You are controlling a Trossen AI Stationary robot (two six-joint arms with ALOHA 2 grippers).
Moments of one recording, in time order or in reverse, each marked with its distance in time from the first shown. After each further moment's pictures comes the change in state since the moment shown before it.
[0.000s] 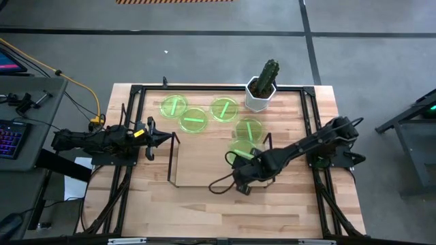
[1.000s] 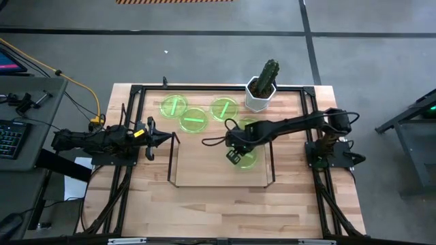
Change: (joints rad) left arm 0.000 0.000 0.000 0.000 0.000 0.000; right arm -0.341 0.019 -0.076 0.080 -0.148 0.021
